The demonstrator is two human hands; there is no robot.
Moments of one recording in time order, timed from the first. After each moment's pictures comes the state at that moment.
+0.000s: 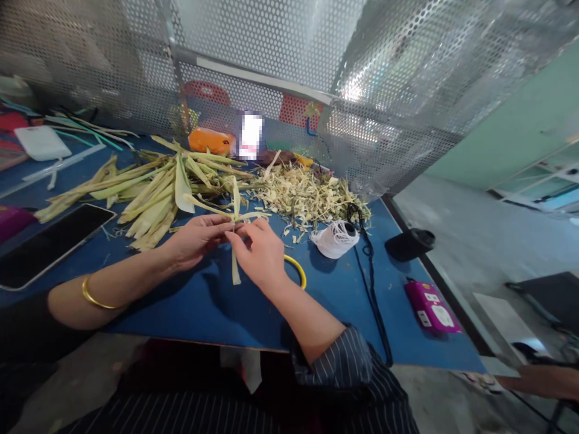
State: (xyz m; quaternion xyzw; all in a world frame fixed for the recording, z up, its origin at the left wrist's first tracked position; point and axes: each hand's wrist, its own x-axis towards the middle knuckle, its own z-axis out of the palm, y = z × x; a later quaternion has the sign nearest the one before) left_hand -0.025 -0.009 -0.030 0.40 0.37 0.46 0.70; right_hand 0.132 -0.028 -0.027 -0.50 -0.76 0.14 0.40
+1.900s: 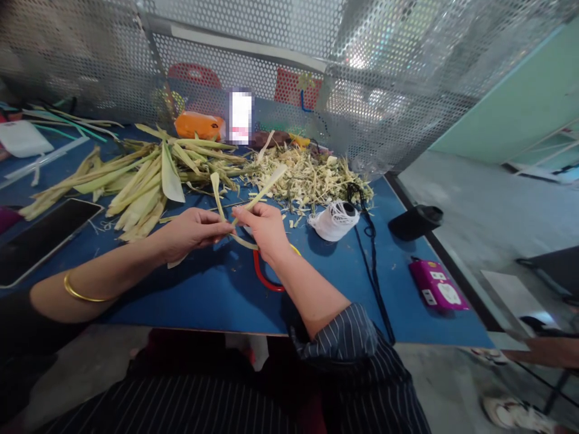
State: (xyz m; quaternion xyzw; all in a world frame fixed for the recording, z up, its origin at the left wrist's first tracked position) left_hand -0.027 -0.015 -0.023 0.59 0.46 0.30 0.59; right_hand 0.139 -0.003 -0.040 -0.45 -0.45 0.58 0.51
